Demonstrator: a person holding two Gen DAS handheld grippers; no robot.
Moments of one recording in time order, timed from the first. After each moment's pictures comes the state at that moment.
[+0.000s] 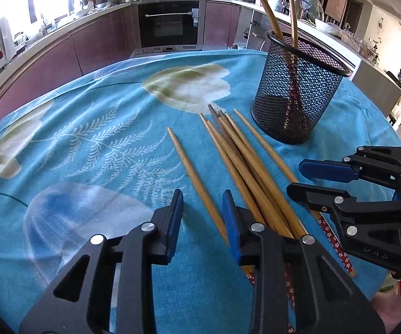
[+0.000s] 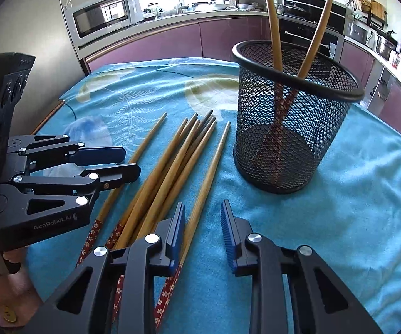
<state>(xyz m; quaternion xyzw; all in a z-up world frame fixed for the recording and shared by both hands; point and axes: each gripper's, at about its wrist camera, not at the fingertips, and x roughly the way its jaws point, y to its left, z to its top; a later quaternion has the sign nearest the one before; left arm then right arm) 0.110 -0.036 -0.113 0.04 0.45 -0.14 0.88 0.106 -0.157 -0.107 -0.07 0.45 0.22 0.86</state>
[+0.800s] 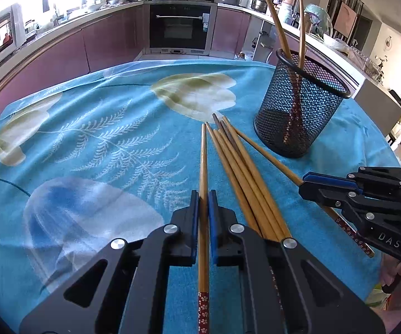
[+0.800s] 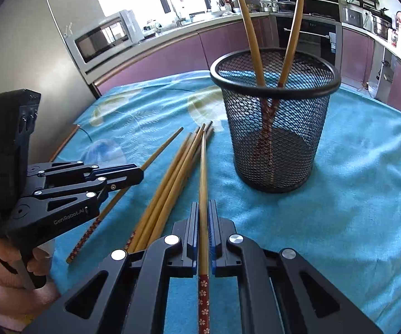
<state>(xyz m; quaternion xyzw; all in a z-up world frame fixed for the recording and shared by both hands) 0.106 -0.028 -0.103 0.00 0.44 -0.13 0.89 0.103 -0.186 -0.094 0.02 0.44 0.26 0.86</state>
